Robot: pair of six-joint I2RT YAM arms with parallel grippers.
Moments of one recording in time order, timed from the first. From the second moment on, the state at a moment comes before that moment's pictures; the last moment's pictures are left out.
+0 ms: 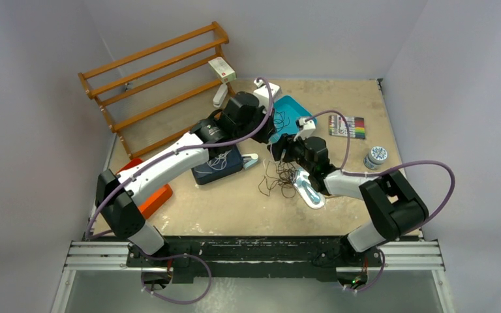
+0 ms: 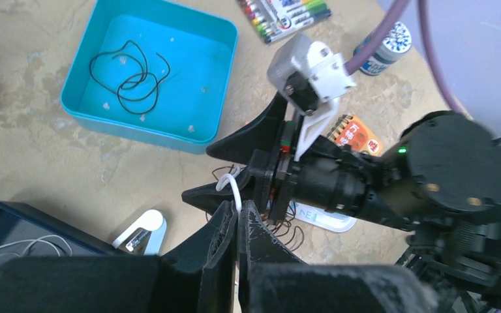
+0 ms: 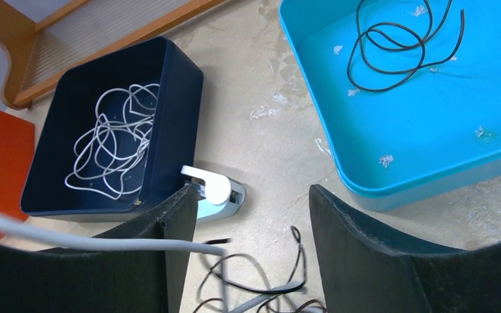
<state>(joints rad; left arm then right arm) -0.83 1.60 1.50 -0.37 -0.01 -0.27 0.48 1.51 0.56 0.69 -0.07 0.43</state>
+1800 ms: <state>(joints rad) -0.84 1.57 1.81 -0.56 -0.10 -0.15 0.48 1.13 0.41 0.76 -0.16 0.35</state>
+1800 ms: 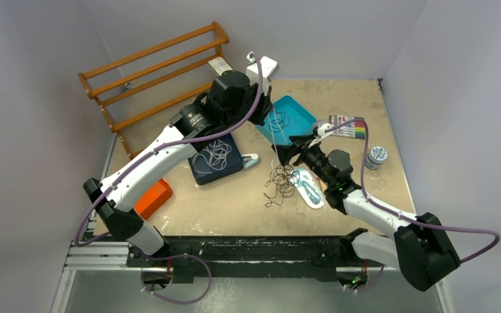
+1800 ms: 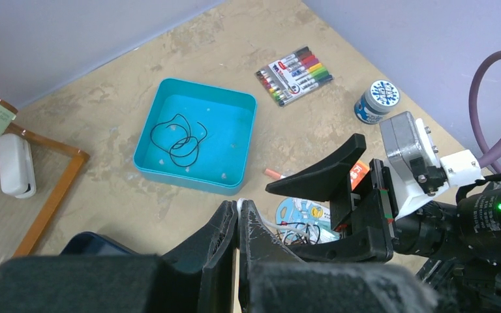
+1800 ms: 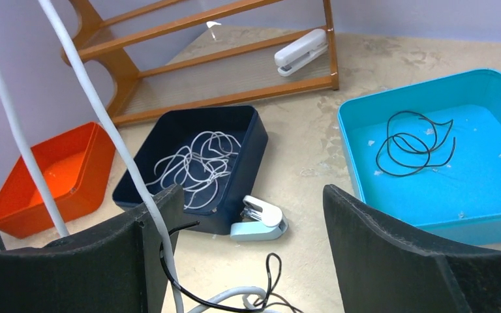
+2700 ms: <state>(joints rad) -0.83 1.57 1.77 -0.51 -0.08 -0.14 0.48 1.05 0.49 0.62 -0.18 0.37</state>
